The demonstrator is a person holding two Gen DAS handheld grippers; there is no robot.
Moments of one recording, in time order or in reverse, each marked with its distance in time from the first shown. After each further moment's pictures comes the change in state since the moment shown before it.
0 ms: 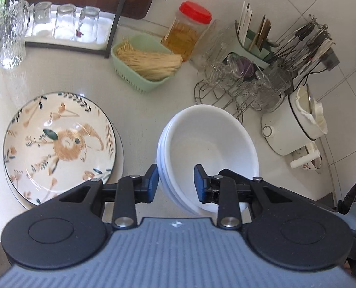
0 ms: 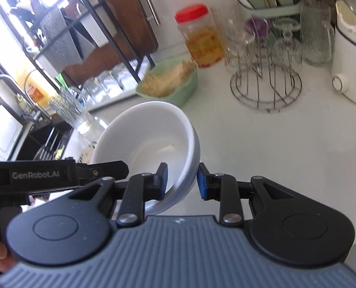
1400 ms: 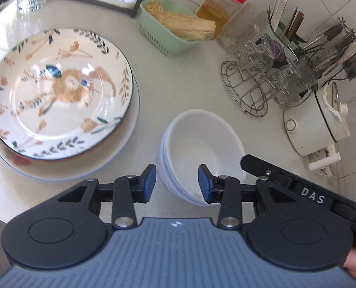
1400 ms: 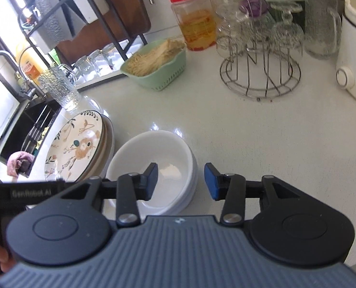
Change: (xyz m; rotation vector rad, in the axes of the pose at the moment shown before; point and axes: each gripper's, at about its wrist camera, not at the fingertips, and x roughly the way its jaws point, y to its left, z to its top) left arm 0.062 0.029 -0.067 -0.150 0.006 0.032; right arm 0.037 -0.054 -0.015 -0.079 0.090 0.018
